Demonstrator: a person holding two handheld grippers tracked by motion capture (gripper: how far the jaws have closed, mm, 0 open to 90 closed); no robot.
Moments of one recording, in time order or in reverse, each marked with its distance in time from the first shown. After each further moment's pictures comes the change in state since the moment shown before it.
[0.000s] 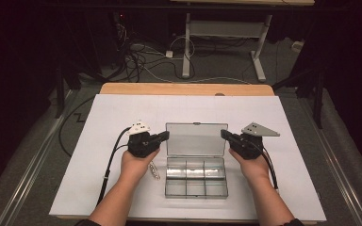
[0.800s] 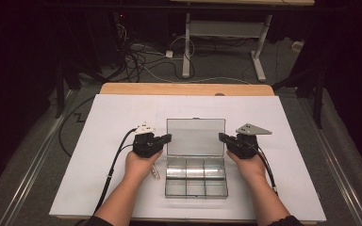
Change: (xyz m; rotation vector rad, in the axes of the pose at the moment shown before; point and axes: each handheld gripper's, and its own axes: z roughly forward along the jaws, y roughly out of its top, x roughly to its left) left arm 0.006 -0.010 0.022 0.065 0.027 -0.037; right arm -0.006 -0.012 0.019 0.104 -0.016 0.015
